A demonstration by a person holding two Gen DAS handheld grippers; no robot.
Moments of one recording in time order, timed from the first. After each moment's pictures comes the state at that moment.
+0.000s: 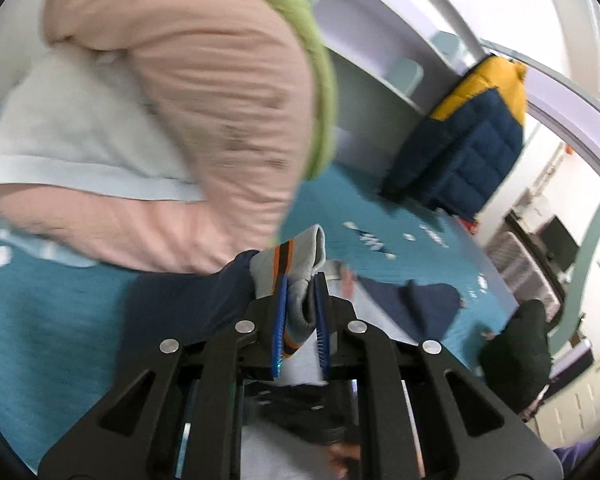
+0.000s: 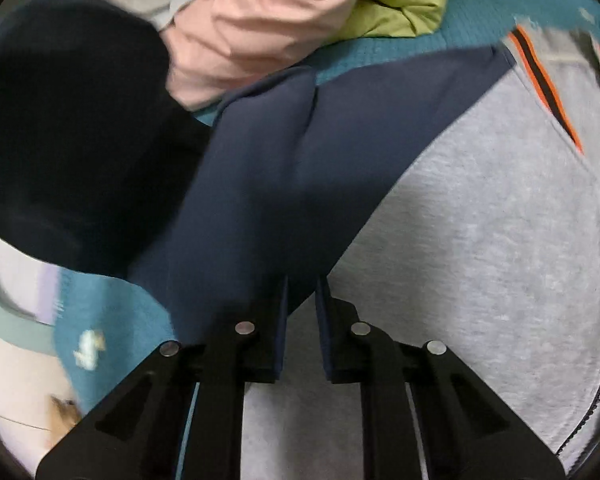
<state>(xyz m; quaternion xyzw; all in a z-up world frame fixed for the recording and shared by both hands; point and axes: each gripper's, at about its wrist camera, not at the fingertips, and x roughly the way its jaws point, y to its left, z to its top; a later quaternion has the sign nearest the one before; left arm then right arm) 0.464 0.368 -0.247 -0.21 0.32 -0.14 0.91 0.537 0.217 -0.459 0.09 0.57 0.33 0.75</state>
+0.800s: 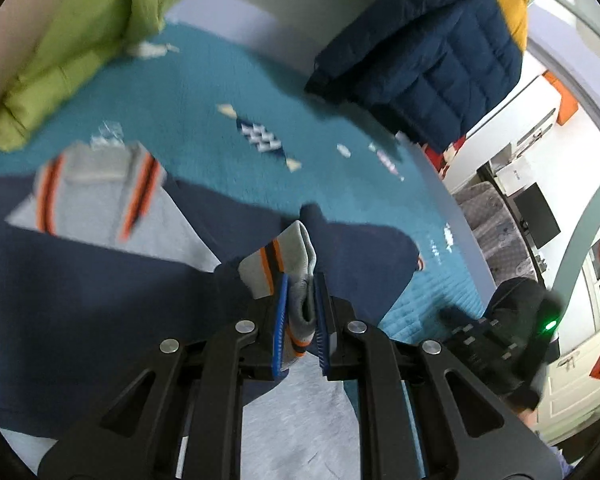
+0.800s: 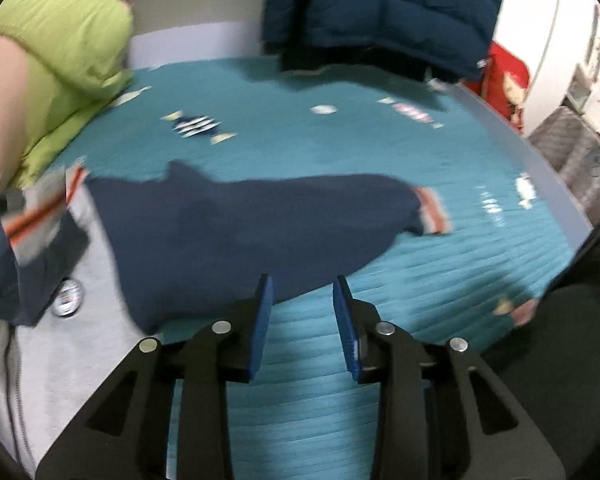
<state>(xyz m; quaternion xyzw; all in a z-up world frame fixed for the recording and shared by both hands) 0.596 0.052 -0.359 -0.25 0.42 -0.21 0.85 0.546 -0.247 -0.360 -0.06 0.41 -0.02 0.91</state>
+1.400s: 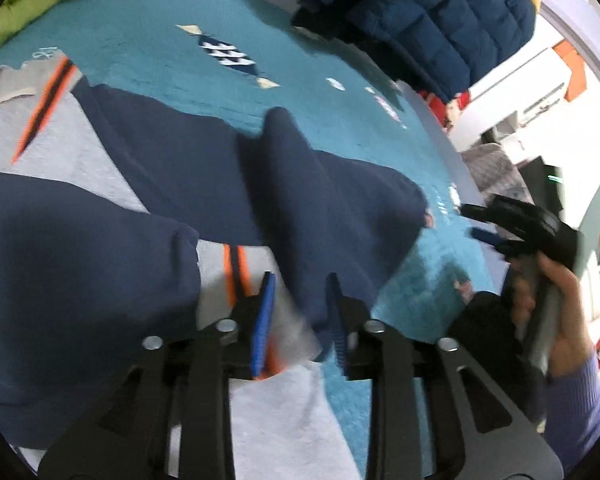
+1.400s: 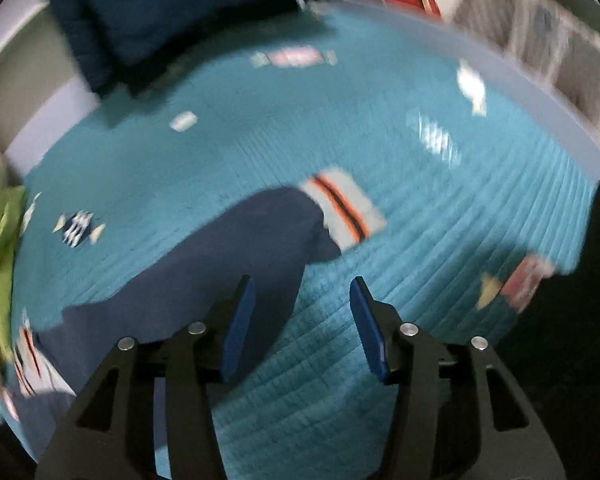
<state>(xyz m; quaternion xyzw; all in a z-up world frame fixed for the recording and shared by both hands) 0.605 -0.024 -0.421 -0.24 0.47 -0.25 0.81 0.663 -0.368 -0.367 0.17 0.50 -0.15 0.83</state>
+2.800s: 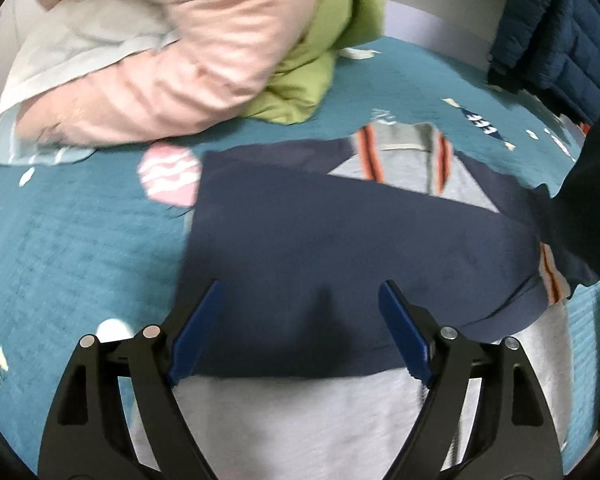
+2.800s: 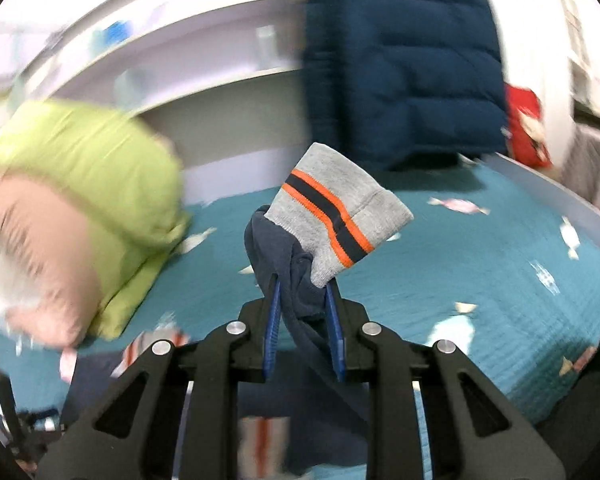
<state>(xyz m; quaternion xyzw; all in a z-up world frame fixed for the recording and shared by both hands) 0.485 0.215 -0.389 -0.08 0.47 0.09 0.87 0.557 -0.151 -0.240 0.05 0.26 0.07 0.96</state>
